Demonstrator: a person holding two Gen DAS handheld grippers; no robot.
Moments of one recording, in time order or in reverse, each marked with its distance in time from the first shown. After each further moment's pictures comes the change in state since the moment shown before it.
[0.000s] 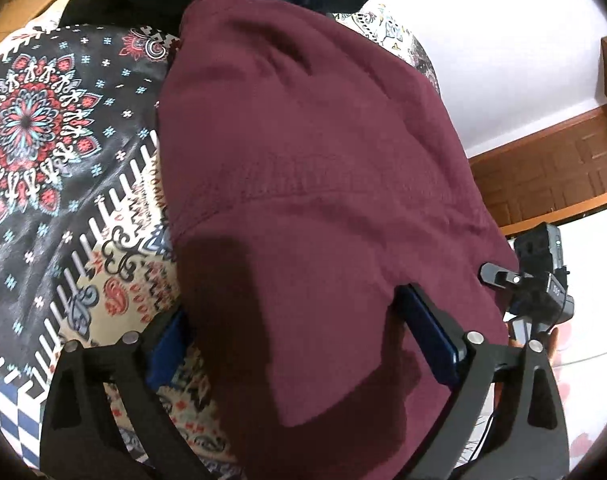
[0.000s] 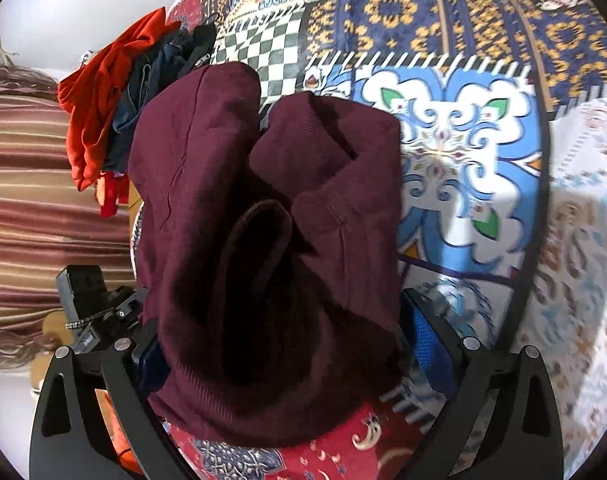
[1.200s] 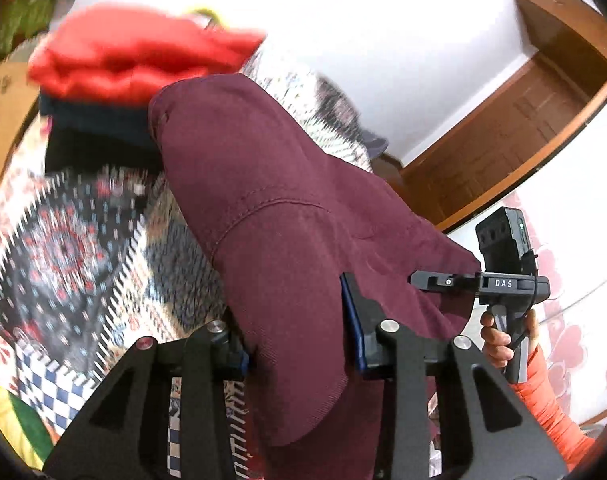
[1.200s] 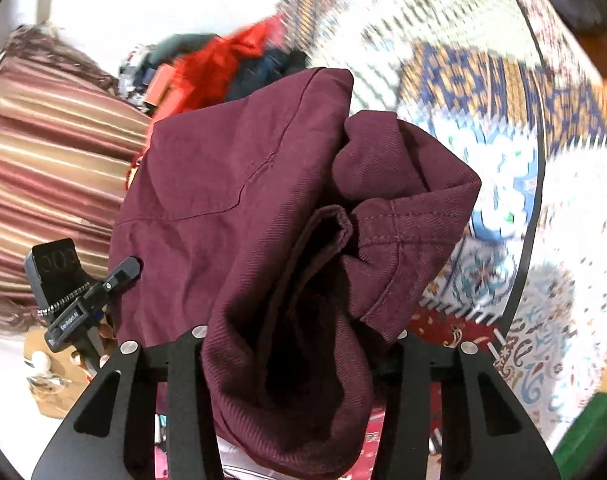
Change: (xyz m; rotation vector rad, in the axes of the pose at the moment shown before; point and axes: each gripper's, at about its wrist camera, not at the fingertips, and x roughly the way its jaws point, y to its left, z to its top) left arm -0.122 -0.082 0.042 0.295 -0.167 -0.079; right arm -0.069 0.102 -0.045 -0.155 -0.137 0.019
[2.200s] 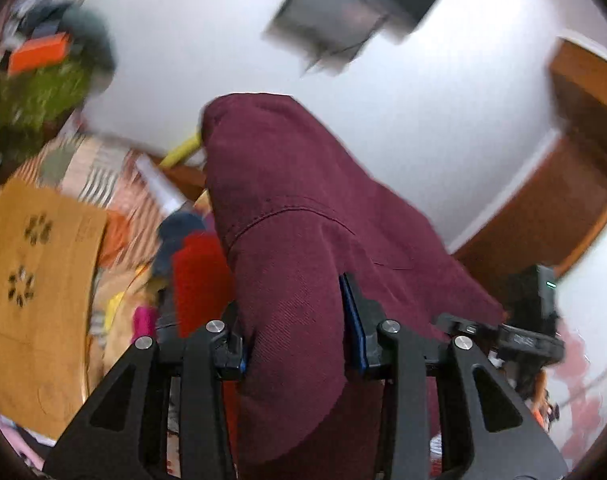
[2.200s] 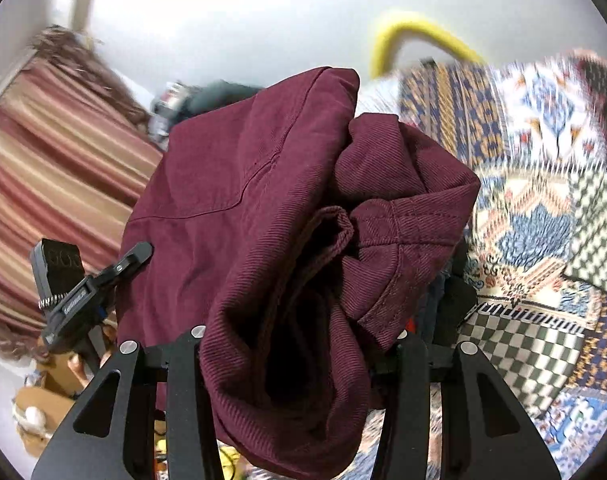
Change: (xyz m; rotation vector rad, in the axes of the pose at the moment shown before) left arm -0.033 0.187 0.253 -0.078 -0.204 0.165; right arm 0.151 0.120 0.246 -0.107 -0.165 0.037
